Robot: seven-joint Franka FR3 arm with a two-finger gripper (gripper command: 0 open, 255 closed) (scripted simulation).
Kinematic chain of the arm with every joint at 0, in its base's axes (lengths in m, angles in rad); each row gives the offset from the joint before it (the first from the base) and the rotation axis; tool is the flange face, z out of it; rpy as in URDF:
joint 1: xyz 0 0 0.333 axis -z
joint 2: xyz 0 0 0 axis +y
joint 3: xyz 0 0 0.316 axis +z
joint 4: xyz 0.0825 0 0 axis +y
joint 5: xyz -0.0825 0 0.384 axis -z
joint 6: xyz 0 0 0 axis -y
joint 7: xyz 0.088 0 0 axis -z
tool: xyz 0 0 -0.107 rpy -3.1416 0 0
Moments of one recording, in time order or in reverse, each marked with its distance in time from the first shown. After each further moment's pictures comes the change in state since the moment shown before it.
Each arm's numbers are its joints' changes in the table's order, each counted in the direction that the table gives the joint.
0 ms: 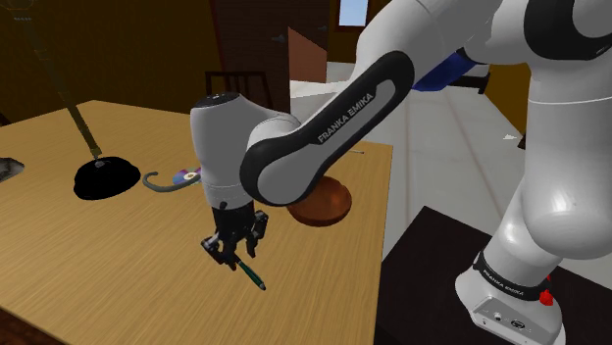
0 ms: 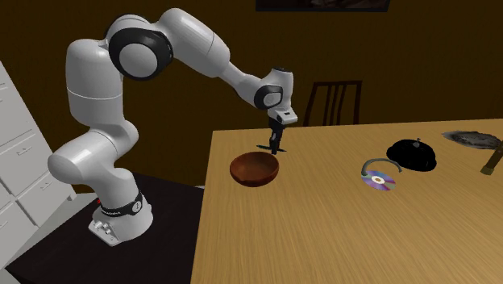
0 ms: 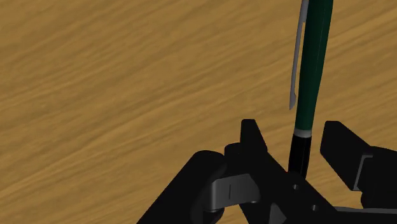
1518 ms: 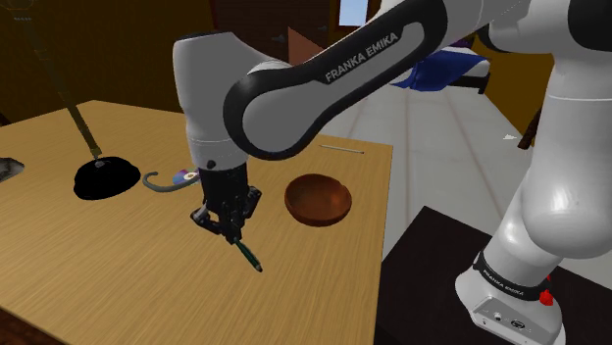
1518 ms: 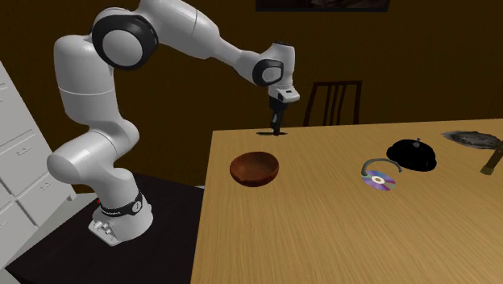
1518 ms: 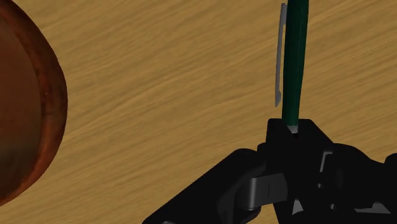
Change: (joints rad) arm 0.034 -0.107 0.046 -0.086 -0.094 -0.158 -0.050
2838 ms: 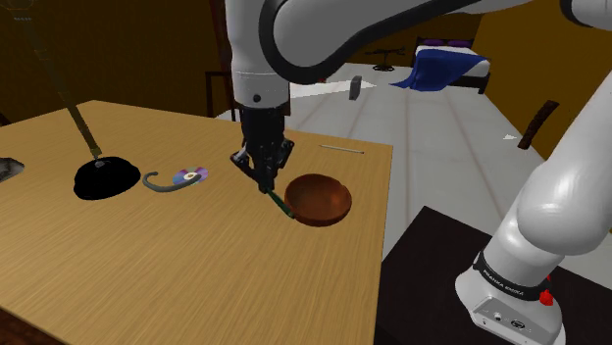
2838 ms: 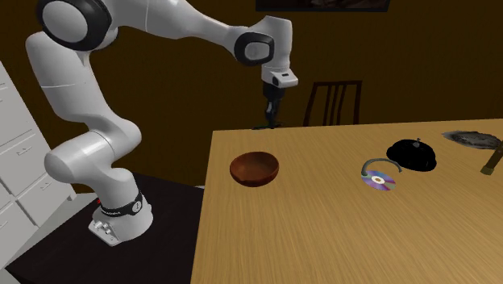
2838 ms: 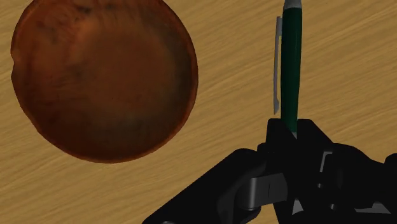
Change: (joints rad) arm 0.135 -0.291 -0.046 0.092 -0.213 -0.146 -0.253
